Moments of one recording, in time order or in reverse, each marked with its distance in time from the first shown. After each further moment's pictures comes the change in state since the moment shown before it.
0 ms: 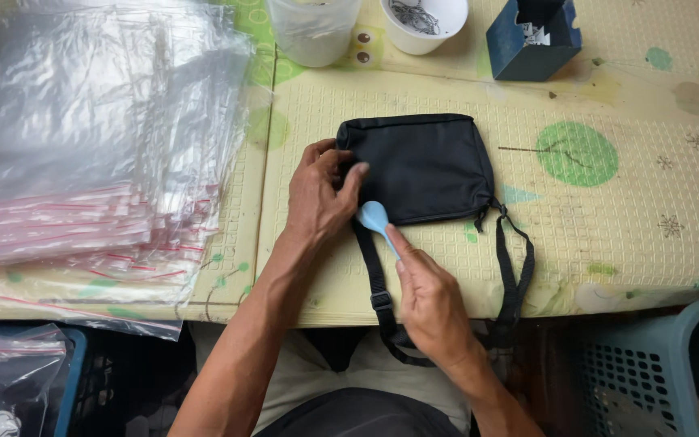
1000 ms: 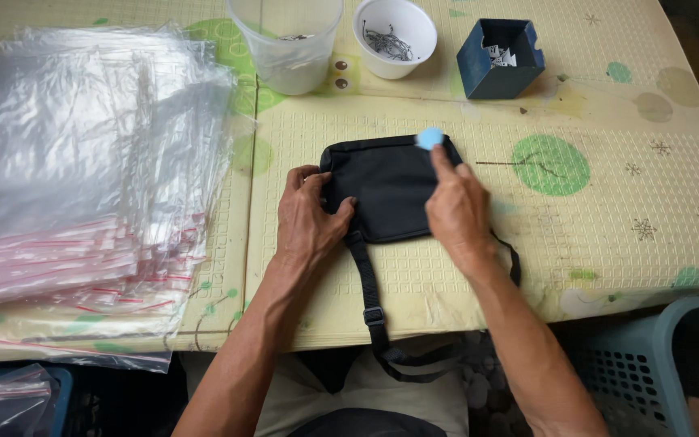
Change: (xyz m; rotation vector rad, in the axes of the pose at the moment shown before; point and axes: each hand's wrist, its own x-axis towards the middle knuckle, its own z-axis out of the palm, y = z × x) left_hand 0.000 0.000 0.003 0.097 -0.009 -0.009; right_hand 0.104 0.111 -0.032 -0.498 0.057 0.287
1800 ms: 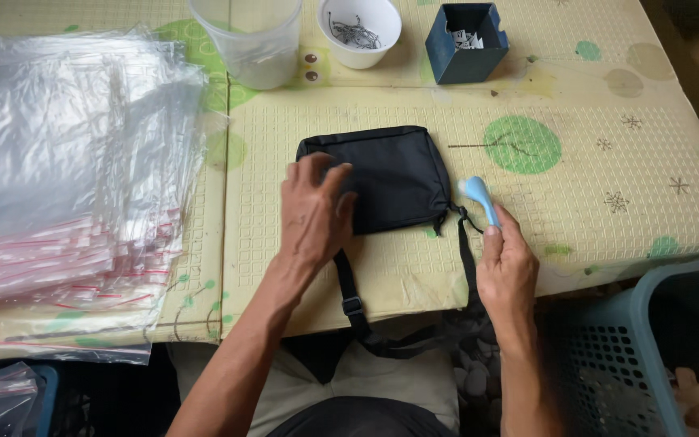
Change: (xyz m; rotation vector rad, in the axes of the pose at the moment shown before) left_hand -0.022 0.051 0.012 0.277 0.036 0.456; right_hand -0.126 0.043 -0.064 0.377 0.190 0.379
